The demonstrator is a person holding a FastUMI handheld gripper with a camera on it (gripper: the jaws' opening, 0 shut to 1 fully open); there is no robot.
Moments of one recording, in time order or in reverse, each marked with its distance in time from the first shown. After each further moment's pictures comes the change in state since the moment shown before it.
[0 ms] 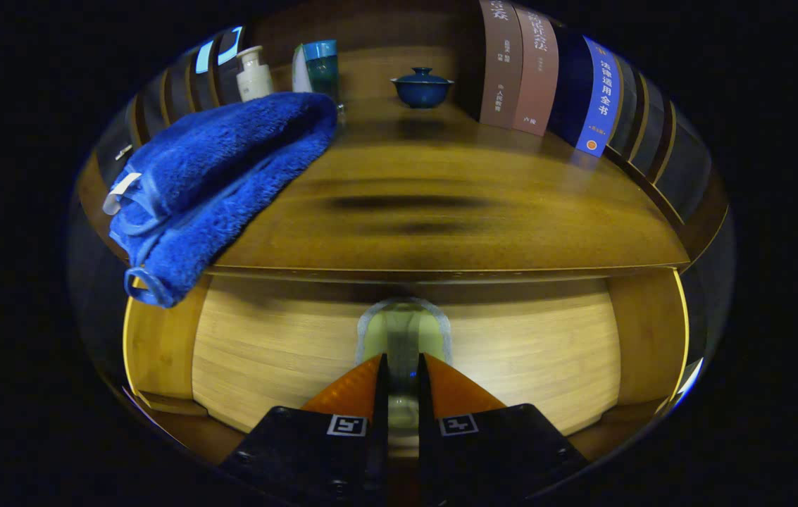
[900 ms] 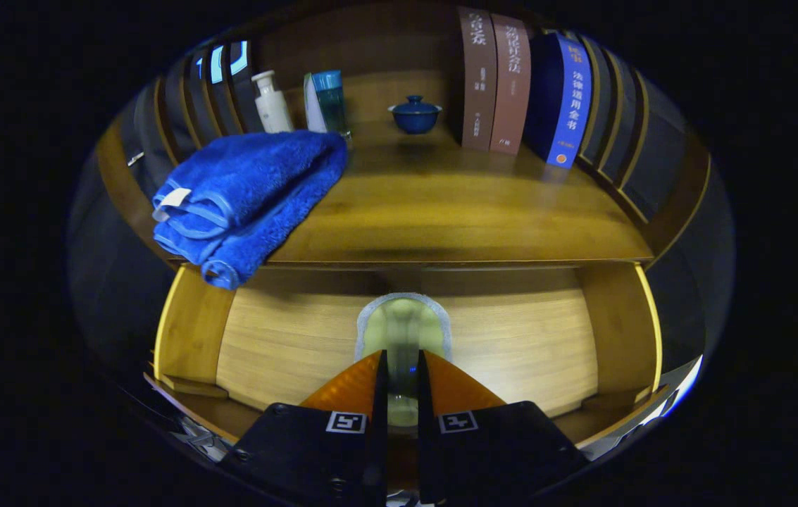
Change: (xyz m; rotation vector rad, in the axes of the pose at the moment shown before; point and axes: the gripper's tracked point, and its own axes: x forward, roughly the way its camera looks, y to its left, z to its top) arm -0.073 -0.007 0.007 0.022 -0.095 0.045
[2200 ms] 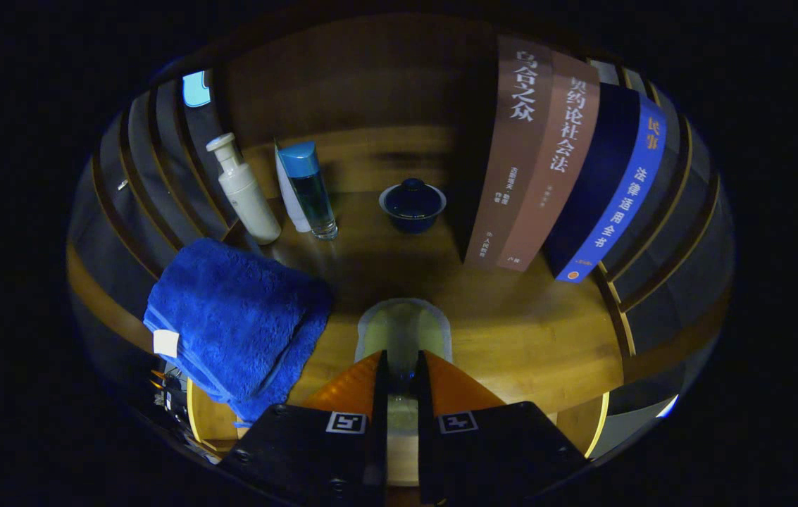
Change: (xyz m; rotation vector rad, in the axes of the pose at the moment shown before) arm 0.044 -0.006 0.161 -0.024 -0.054 -0.014
